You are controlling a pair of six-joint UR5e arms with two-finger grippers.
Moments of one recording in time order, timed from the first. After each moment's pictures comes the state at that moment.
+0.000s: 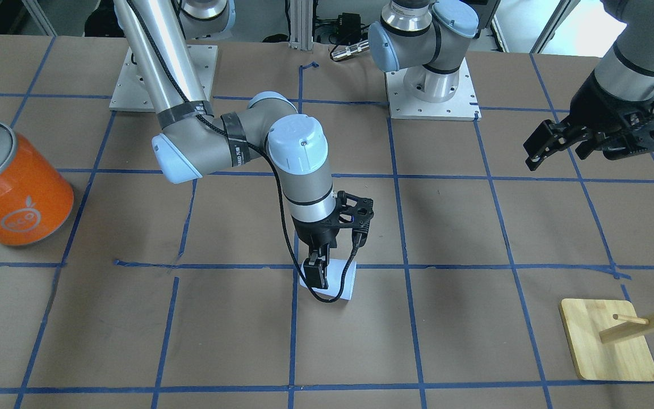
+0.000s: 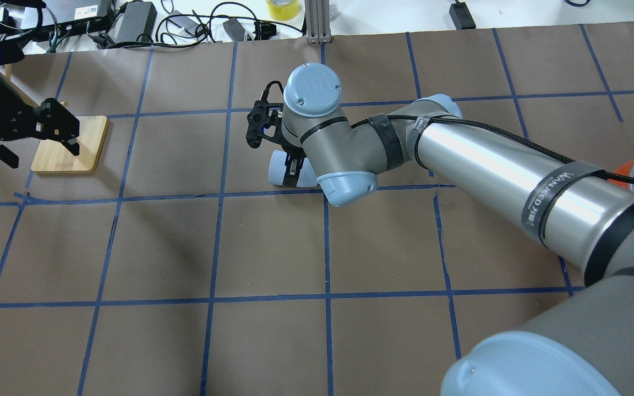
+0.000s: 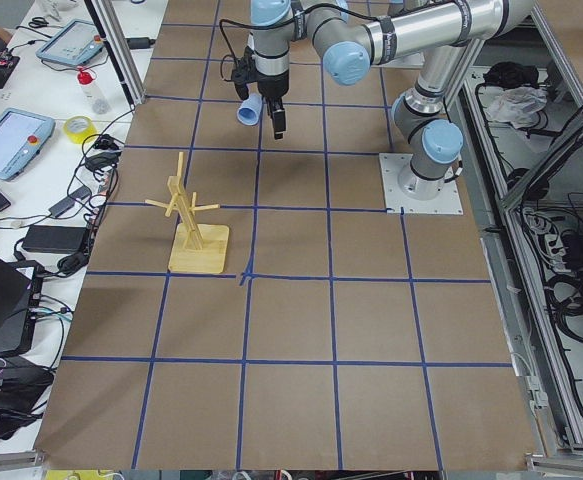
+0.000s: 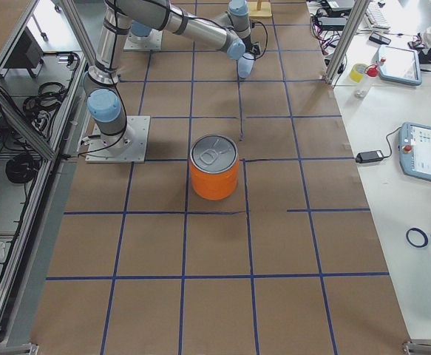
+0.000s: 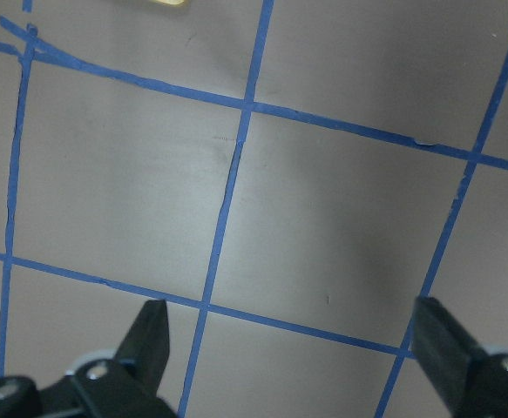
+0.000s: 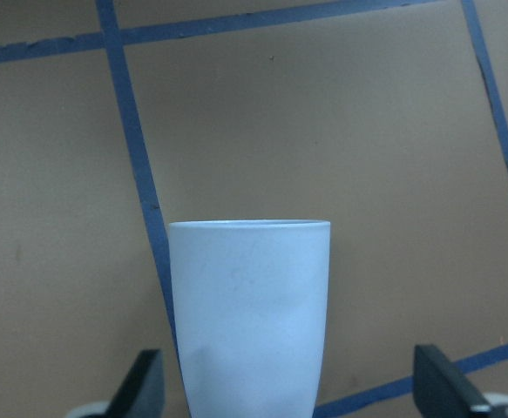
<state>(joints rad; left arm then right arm) -1.23 -1.53 -1.69 -1.49 1.61 0.10 1.99 -1.07 1.62 -2.43 -1.49 -0.93</state>
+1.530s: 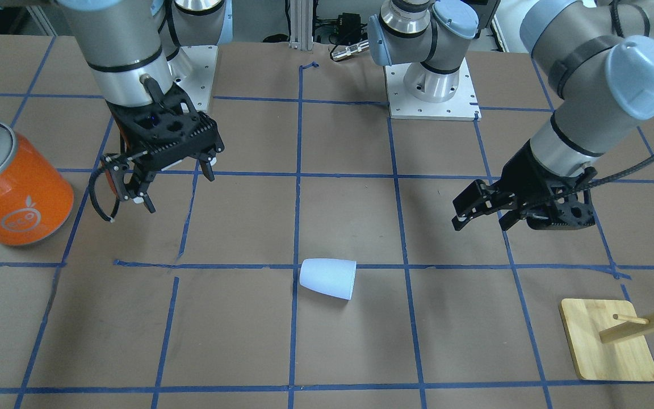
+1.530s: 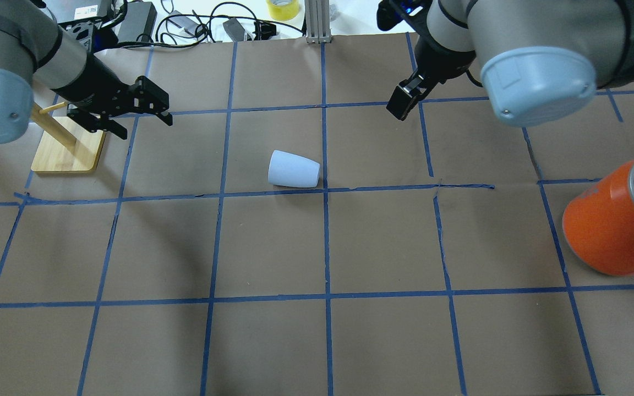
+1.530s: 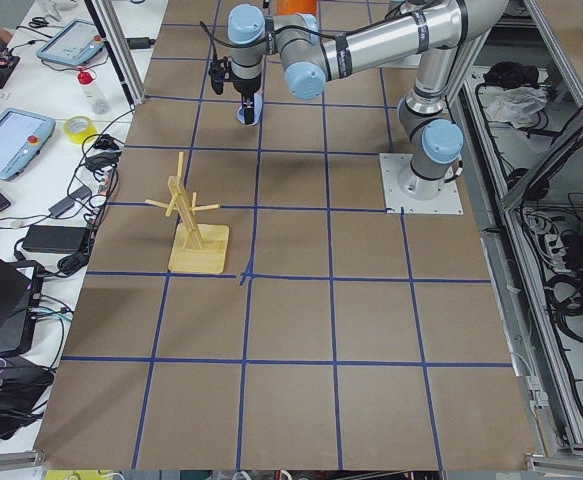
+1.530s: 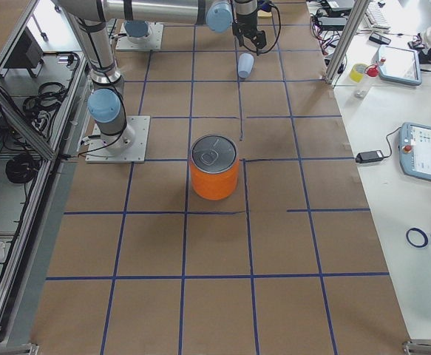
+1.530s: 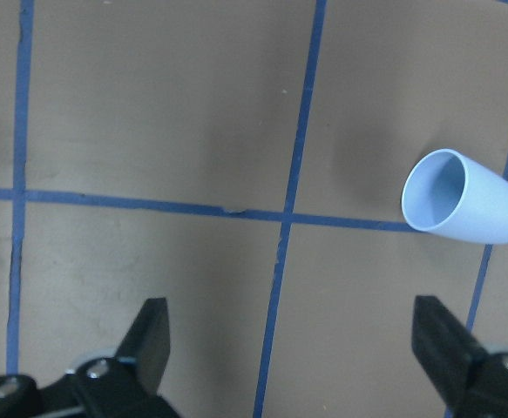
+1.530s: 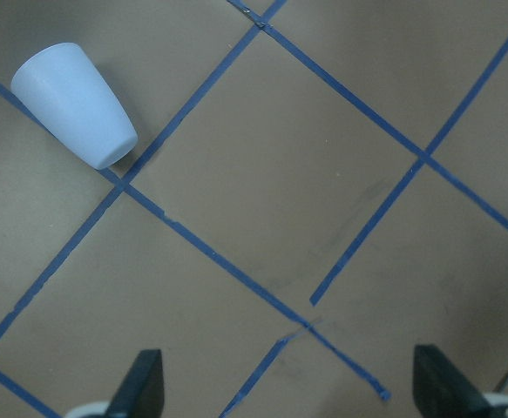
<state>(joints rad) -1.39 -1.72 -1.69 -1.24 1.35 0.06 1.69 -1.51 1.60 -1.86 -1.55 -0.51</state>
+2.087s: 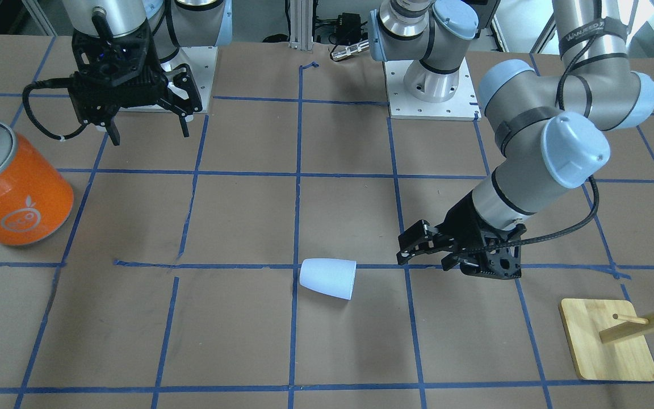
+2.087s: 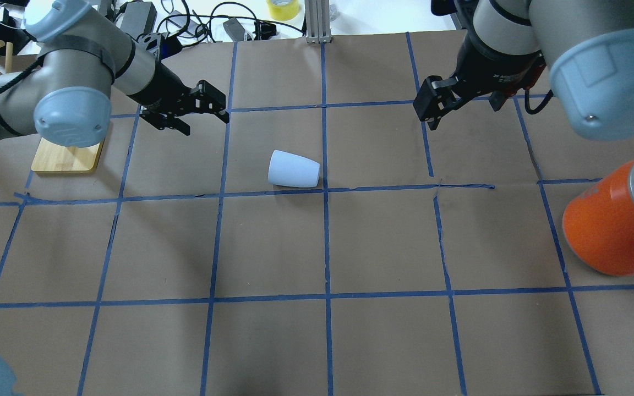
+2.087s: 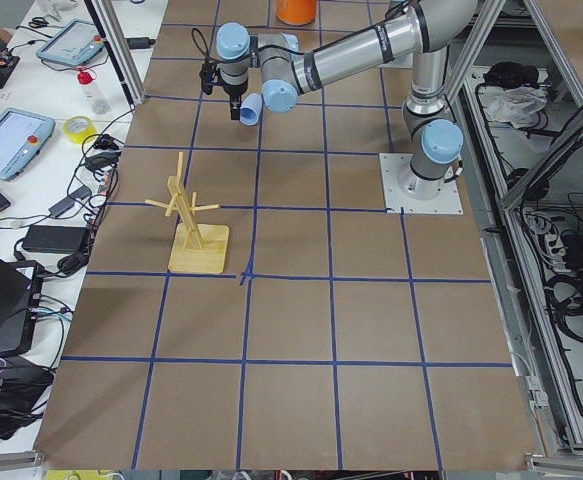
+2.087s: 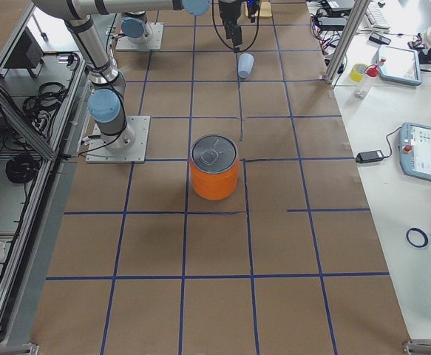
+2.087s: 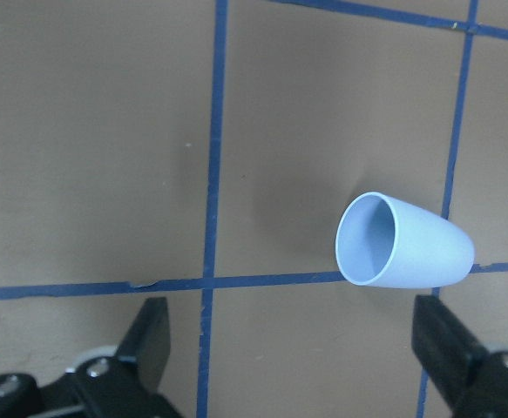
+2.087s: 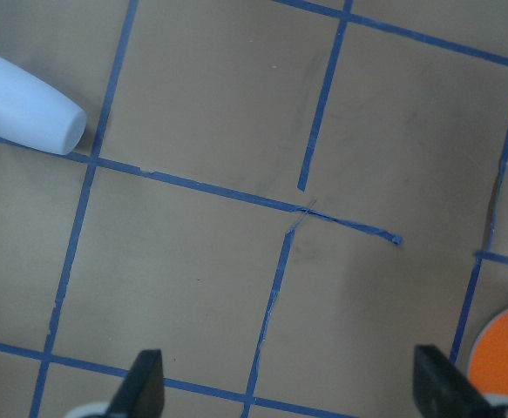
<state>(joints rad) -1.48 -1.87 -1.69 -1.09 1.22 0.05 1.66 -1.62 1.60 -1.68 -1.61 -0.10</state>
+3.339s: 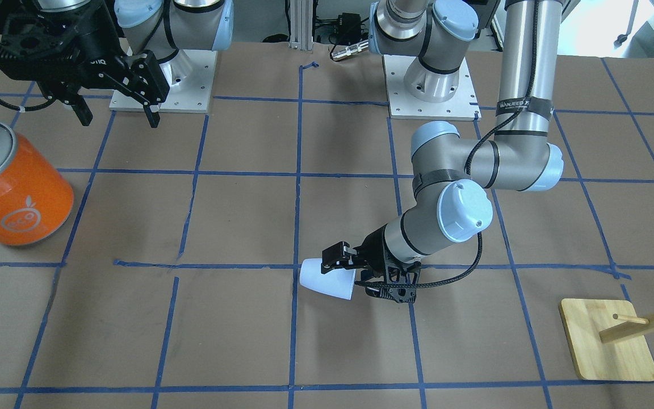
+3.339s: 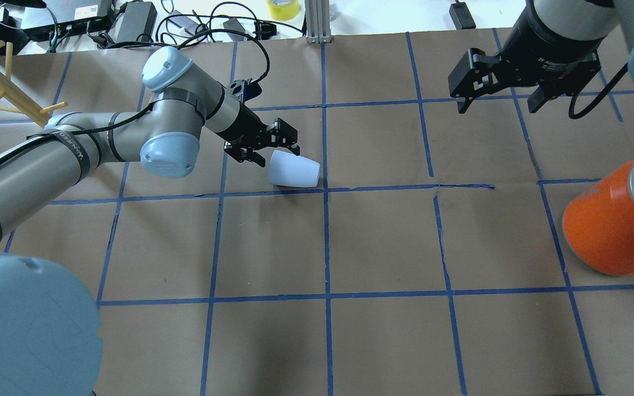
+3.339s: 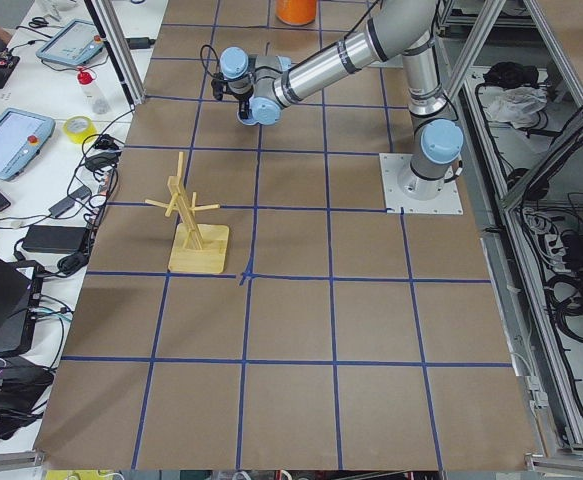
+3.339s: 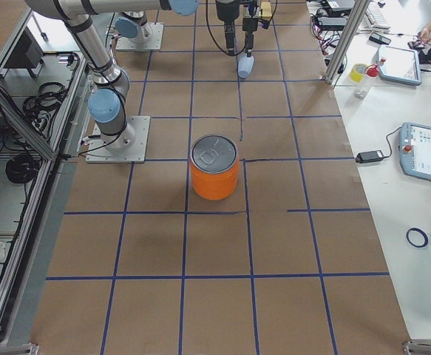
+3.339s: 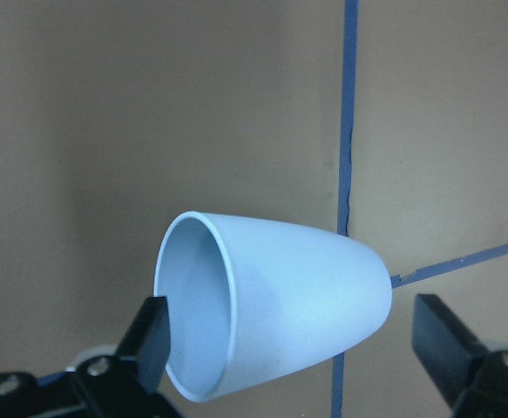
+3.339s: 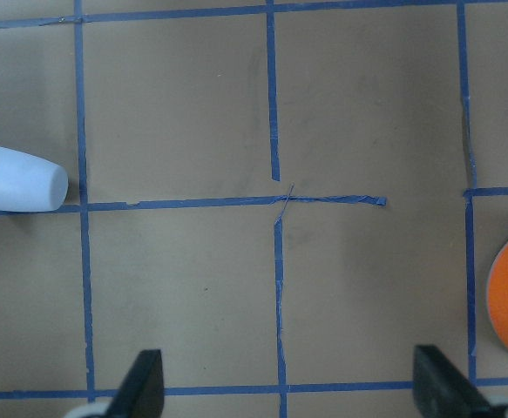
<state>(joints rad) -1.62 -2.04 -1.74 -0.92 1.09 -0.05 1.56 -1.67 1.60 -1.65 -1.55 0.02</state>
